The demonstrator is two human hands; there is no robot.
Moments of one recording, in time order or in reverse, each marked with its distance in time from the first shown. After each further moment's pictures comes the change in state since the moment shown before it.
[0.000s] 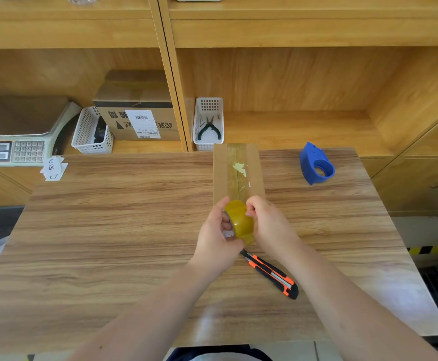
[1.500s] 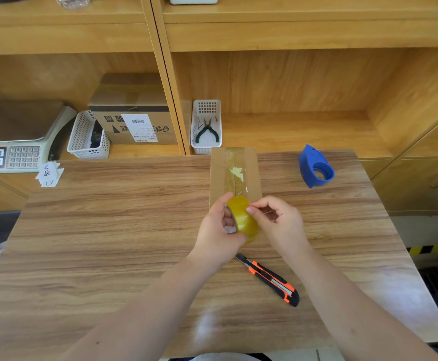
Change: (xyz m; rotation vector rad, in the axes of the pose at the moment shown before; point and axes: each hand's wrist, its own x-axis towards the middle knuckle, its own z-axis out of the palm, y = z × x) left_hand 0.017 0.032 -0.001 -0.021 -0.060 -0.025; right_hand 0.008 0.015 -0.006 0.554 0.305 -0.026
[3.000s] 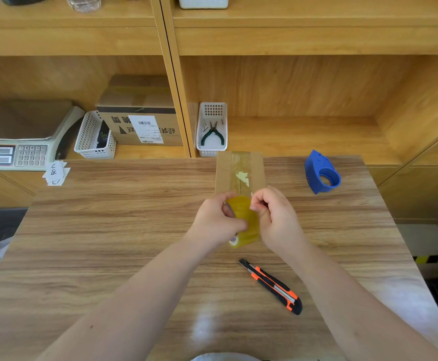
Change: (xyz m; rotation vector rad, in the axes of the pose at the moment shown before) left_hand 0.025 0.031 -0.020 0.206 -0.006 -0.132; right_hand 0.020 -0.020 0.007 -0.257 -0.077 -0.243
